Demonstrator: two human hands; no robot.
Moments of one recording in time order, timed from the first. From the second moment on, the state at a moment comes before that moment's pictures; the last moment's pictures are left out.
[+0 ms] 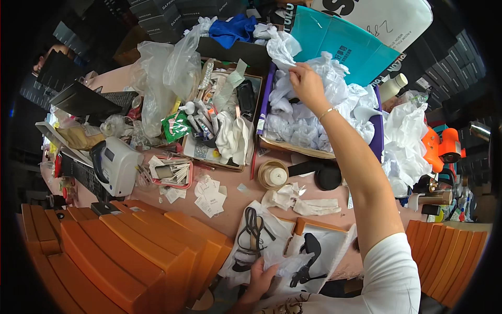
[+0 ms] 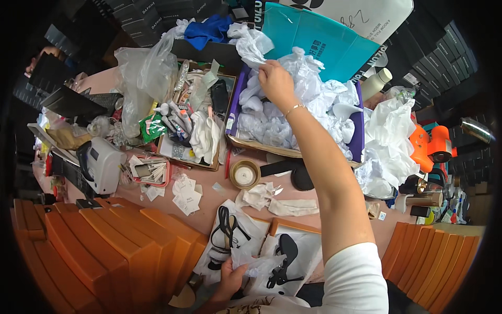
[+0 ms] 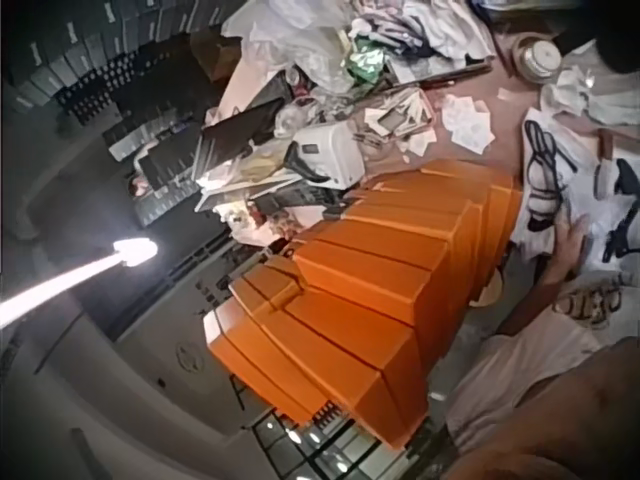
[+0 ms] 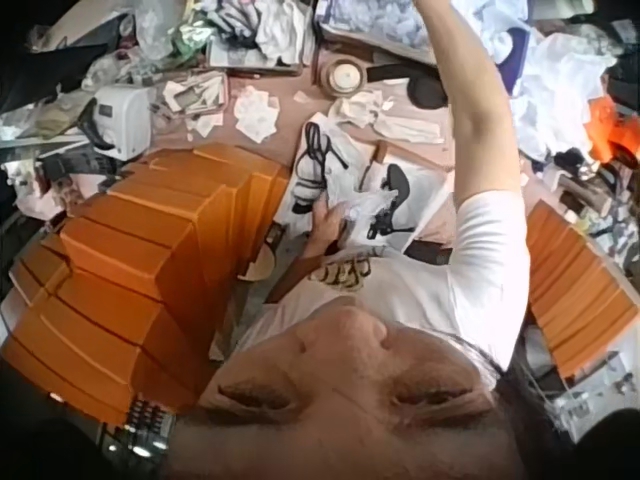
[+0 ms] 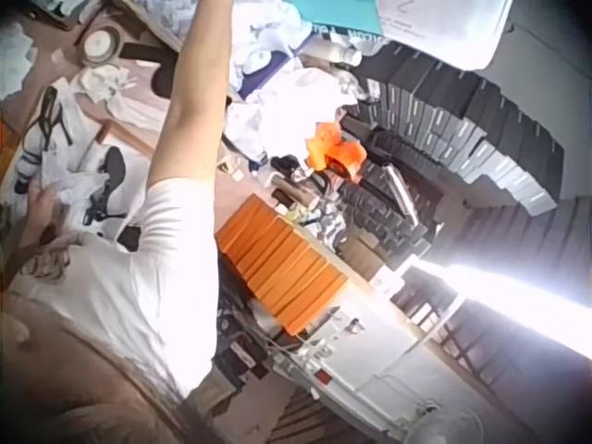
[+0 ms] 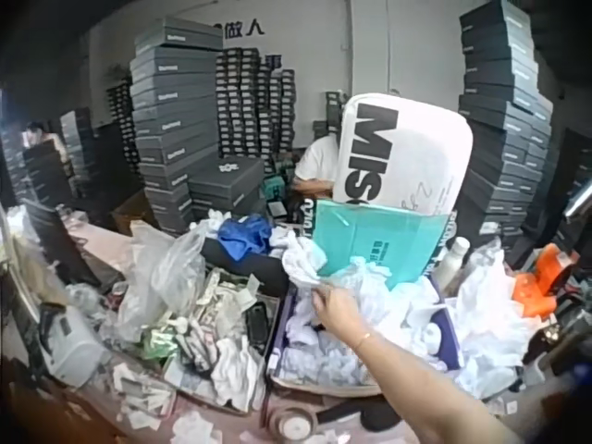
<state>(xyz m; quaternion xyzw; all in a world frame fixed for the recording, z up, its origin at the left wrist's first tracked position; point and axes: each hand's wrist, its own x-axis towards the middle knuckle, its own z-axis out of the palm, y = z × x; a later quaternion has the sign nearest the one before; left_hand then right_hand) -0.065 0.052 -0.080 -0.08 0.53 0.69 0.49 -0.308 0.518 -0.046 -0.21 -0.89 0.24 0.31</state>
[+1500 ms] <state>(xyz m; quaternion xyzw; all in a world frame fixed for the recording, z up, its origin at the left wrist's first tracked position) -0.039 0.085 0.035 0.10 0.48 0.72 0.50 0.120 0.147 0.031 -0.23 -0.88 0.29 0.31</state>
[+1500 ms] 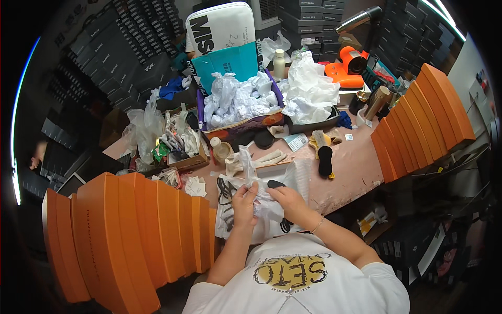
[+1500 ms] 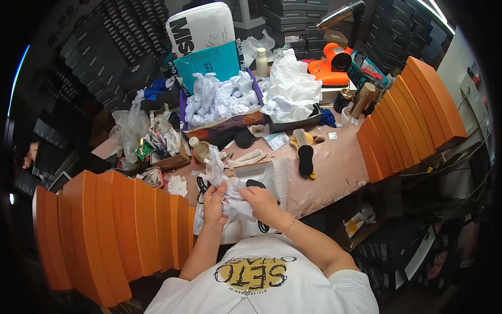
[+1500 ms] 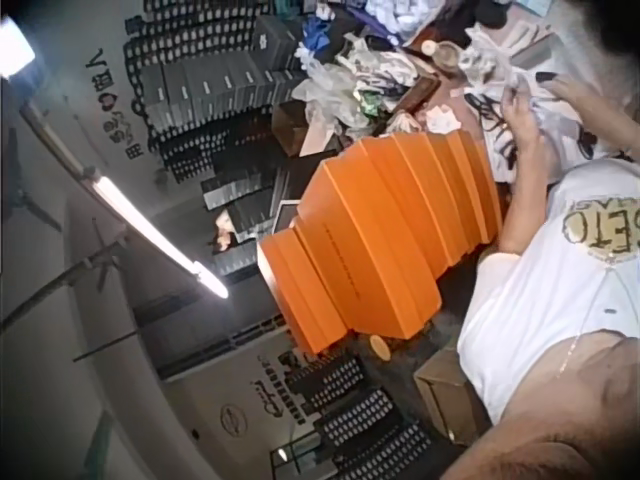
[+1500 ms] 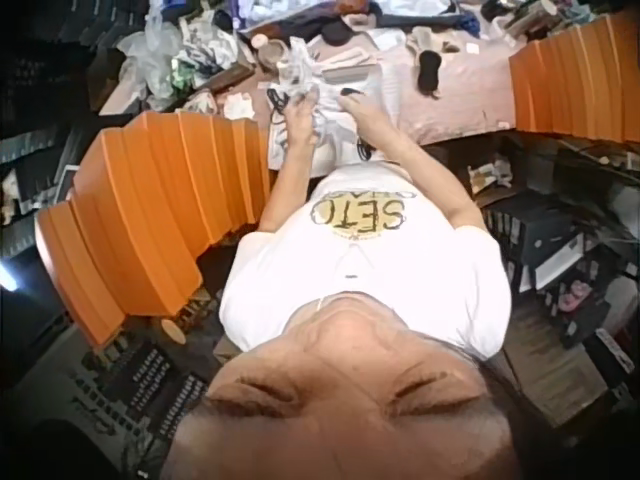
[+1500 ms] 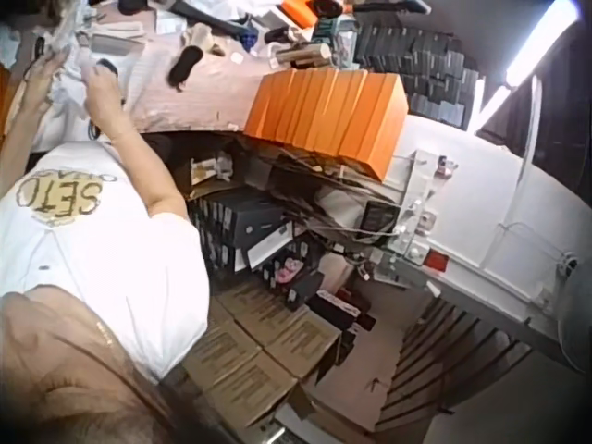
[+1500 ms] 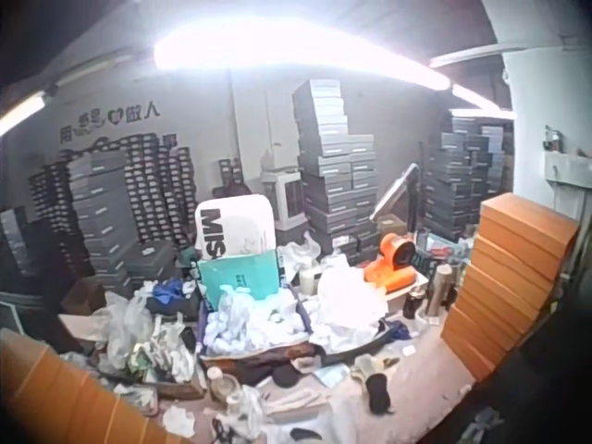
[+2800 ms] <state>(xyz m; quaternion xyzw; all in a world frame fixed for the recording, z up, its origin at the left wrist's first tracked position) -0.032 0.071 0.050 0.10 0.33 0.68 0.65 0.113 0.194 0.032 -0.43 -0.52 0.69 0.26</state>
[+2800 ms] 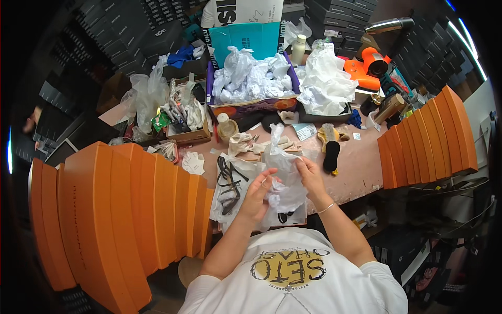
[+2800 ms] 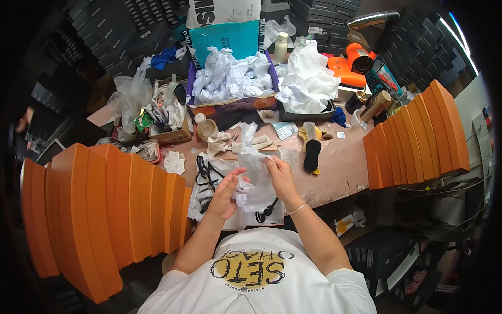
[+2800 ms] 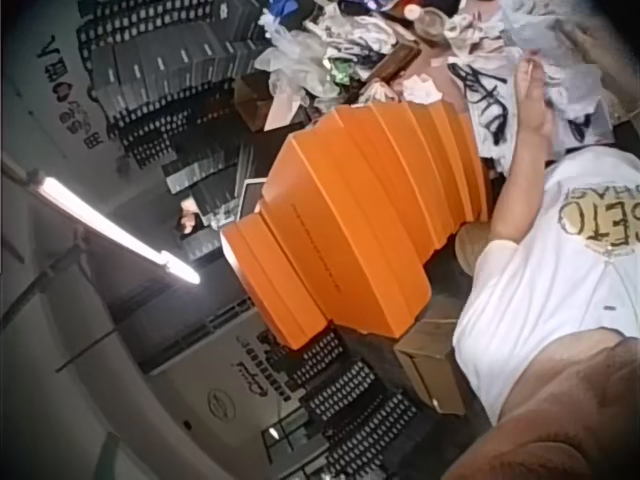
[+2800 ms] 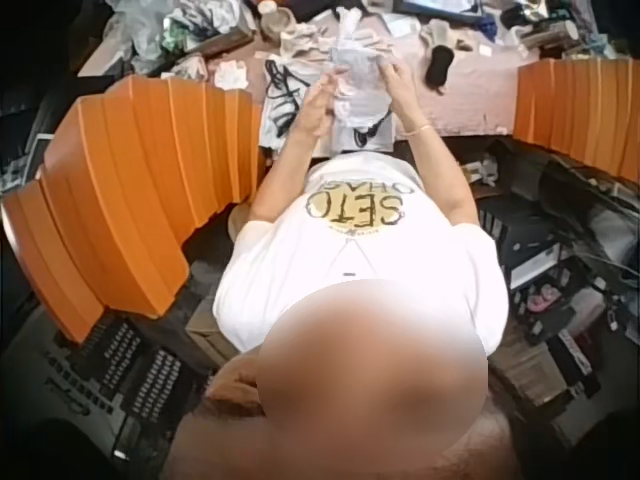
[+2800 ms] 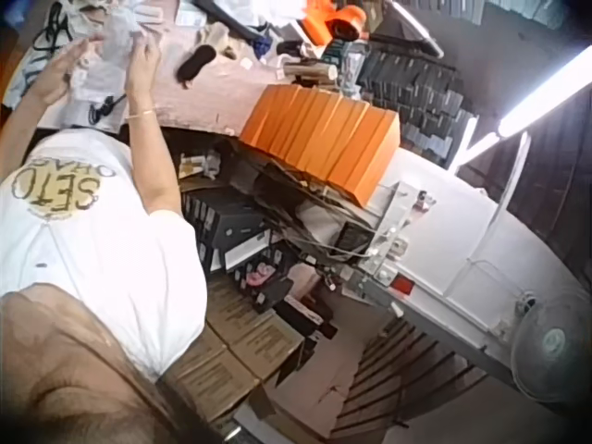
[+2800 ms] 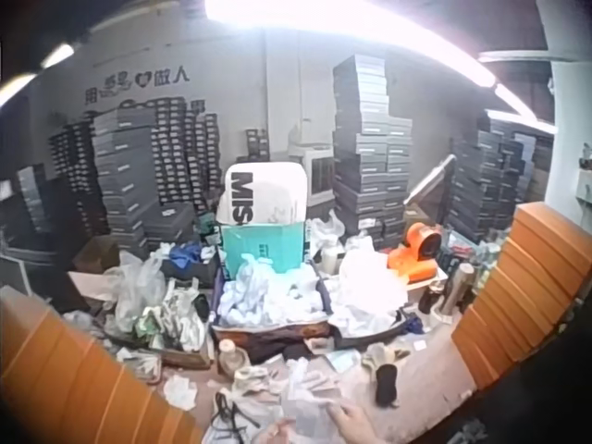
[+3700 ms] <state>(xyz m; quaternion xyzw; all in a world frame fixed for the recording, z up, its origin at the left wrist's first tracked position) -0.009 0.035 -0.005 -0.07 0.36 0.73 0.58 0.113 0.171 0.034 -0.36 -0.37 0.70 0.49</state>
